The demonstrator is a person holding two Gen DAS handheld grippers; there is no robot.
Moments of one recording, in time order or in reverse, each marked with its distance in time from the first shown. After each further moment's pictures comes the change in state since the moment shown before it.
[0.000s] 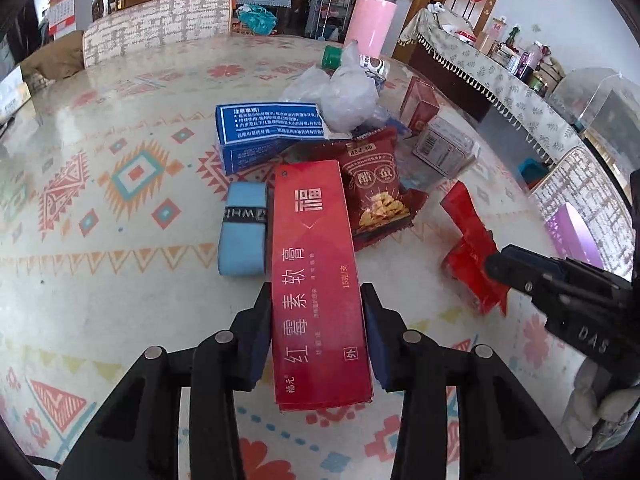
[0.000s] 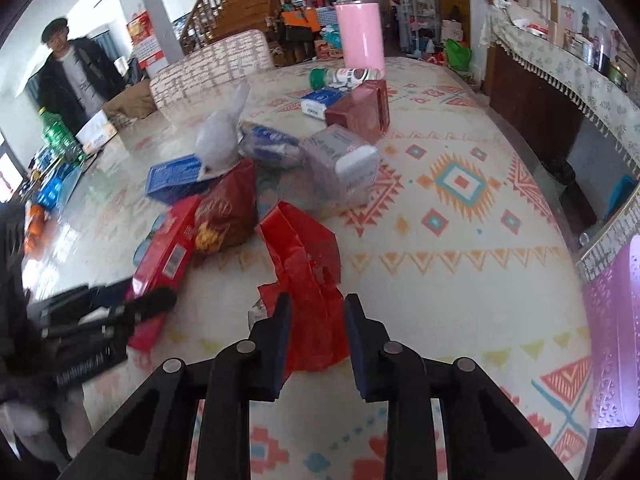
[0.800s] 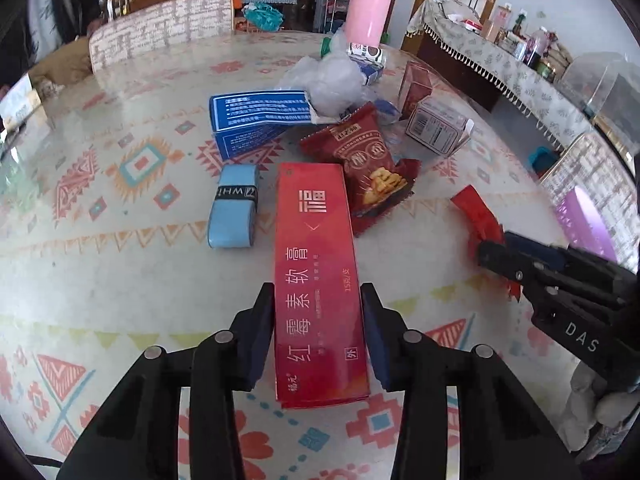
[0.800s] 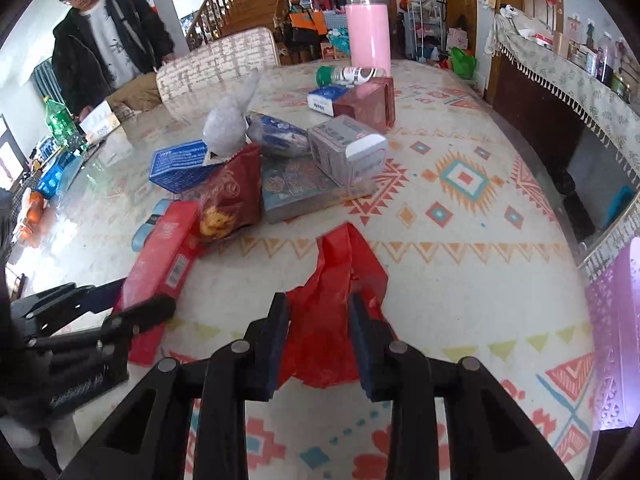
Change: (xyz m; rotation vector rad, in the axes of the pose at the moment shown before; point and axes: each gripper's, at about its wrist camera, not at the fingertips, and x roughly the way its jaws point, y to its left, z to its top) left arm -0.005 -0.015 -0.010 0.010 0.017 0.062; right arm 0.001 0.004 -0.010 -0.027 -0.013 -0.021
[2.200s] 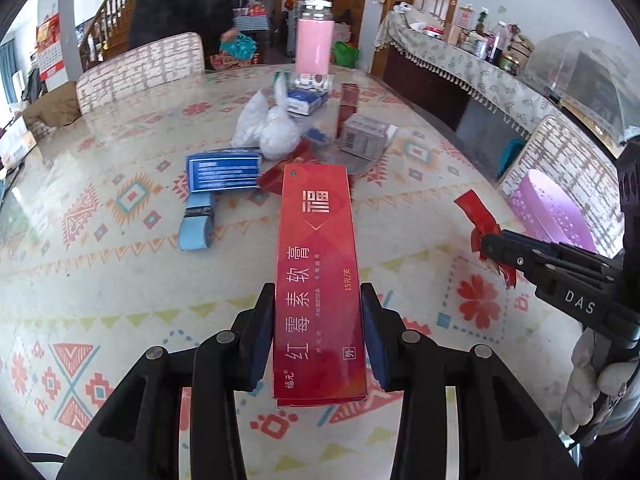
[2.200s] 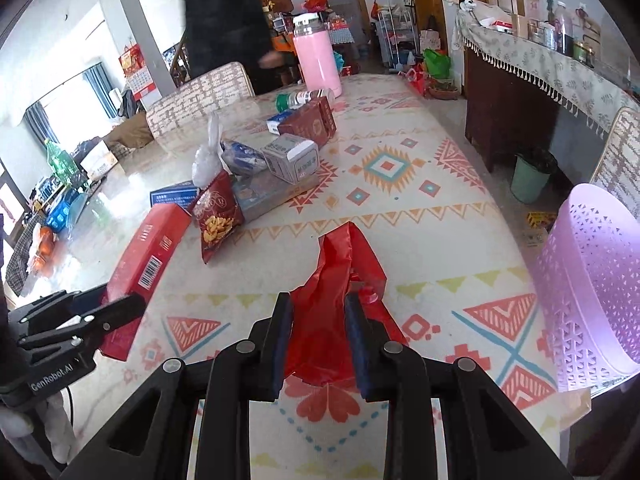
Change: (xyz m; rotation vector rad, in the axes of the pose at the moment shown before) left arm -0.051 -0.051 -0.021 0.117 -0.085 -0.022; right arm -0.065 -0.049 -0.036 0.116 -0.088 0.018
